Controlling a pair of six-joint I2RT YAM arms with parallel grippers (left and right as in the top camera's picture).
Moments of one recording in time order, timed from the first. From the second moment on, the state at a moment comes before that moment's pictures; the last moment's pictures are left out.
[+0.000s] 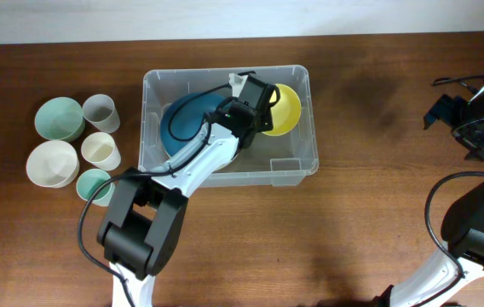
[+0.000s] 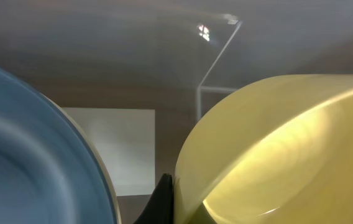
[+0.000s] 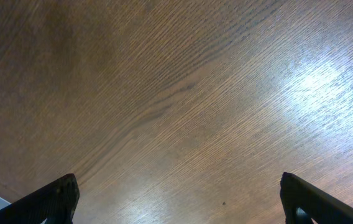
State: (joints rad) left arm -0.57 2.08 1.54 -0.35 -0.19 -0.59; right arm -0.44 2.00 1.92 -1.42 -0.02 0.34
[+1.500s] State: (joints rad) left arm -0.55 2.13 1.58 -0.34 -0.20 -0.54; right arm -0.44 2.00 1.92 -1.42 -0.02 0.34
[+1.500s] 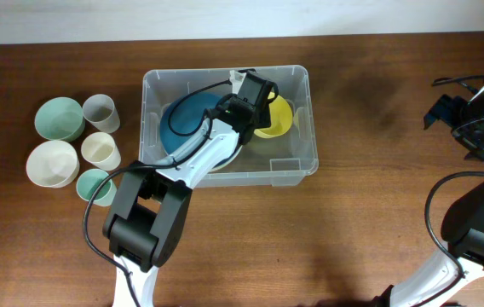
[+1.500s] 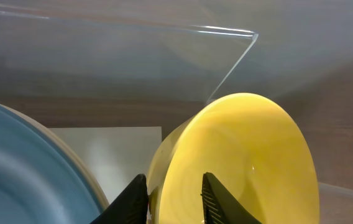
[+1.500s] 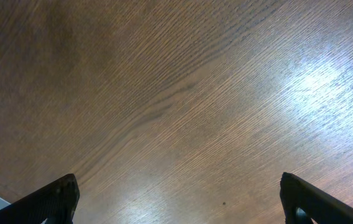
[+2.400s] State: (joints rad) left arm -0.54 2.13 1.88 -0.55 -0.22 -0.38; right arm -0.44 2.00 1.92 -1.42 -0.02 0.34
